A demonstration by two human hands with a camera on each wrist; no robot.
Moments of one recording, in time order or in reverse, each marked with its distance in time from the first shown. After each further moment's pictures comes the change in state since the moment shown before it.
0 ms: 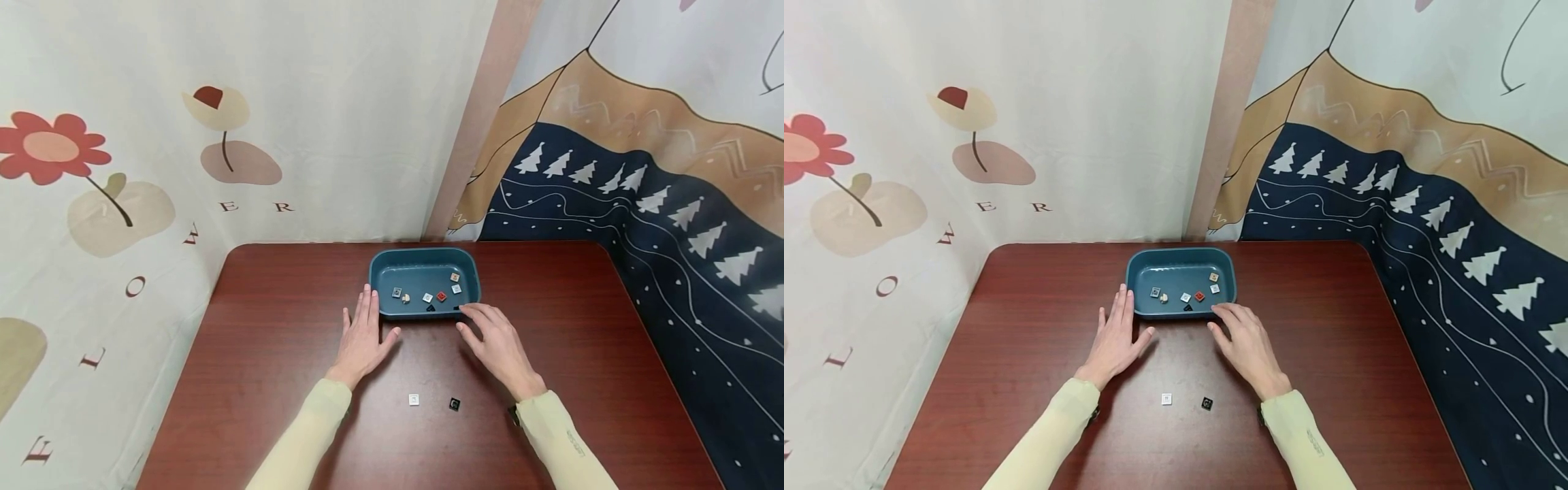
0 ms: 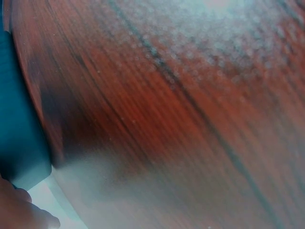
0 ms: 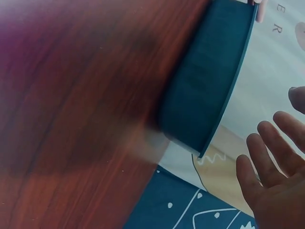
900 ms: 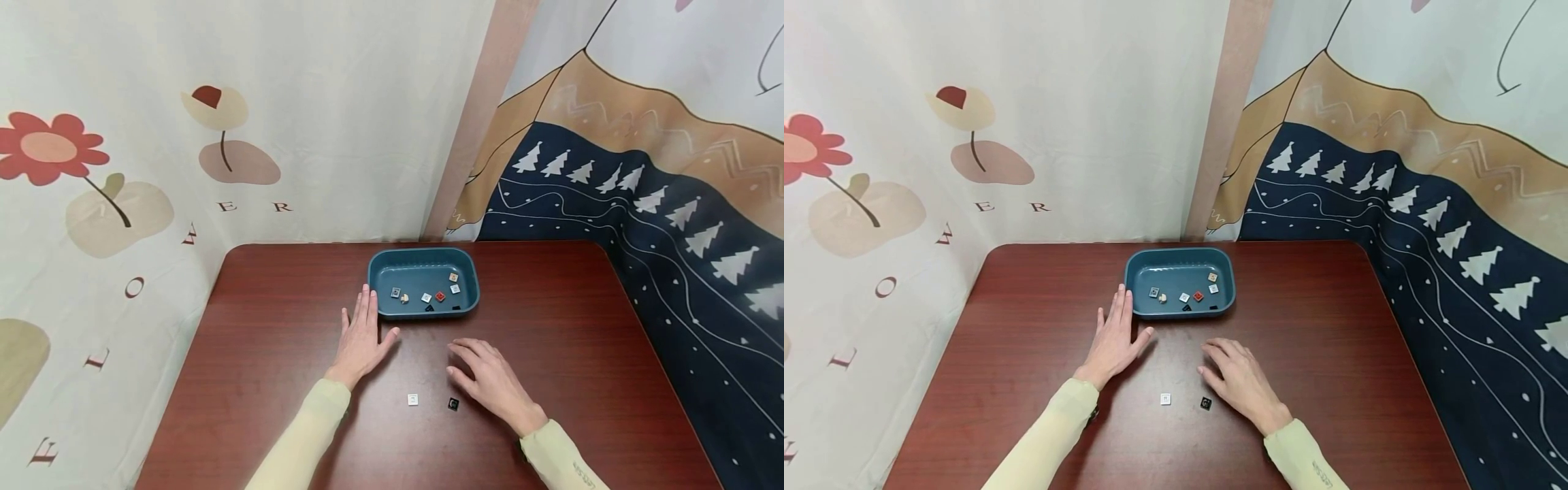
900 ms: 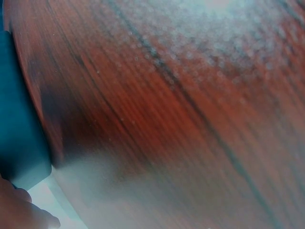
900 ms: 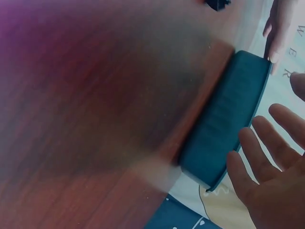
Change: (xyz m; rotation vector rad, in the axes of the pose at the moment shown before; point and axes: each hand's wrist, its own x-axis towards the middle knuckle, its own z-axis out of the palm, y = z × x) left_hand 0.001 0.001 -0.002 0.028 -0.071 -0.032; right_hand -0.049 -0.005 0.015 -0.052 -0.175 -0.115
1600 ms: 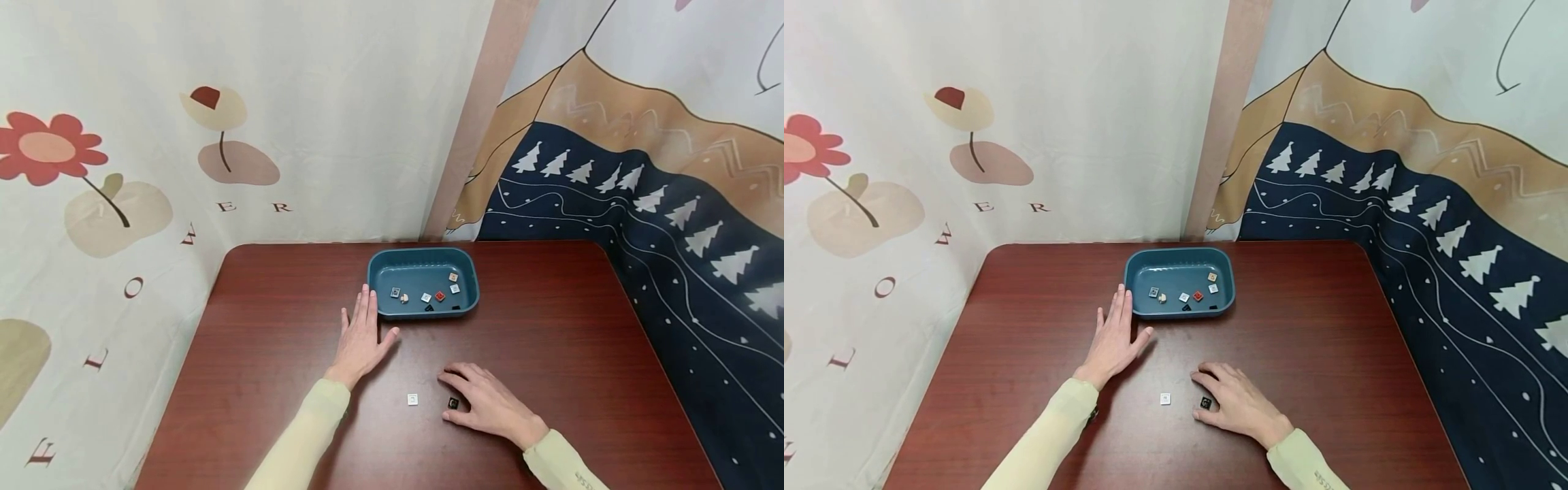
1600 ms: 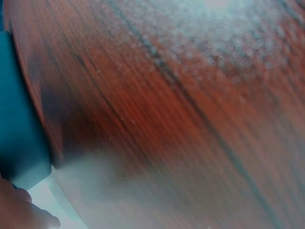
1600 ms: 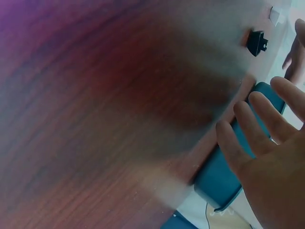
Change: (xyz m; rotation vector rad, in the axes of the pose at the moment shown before) left_hand 0.001 -0.001 0.003 -0.001 0.031 0.007; right_hand -0.027 -0.001 0.017 0.017 -0.260 -0.115
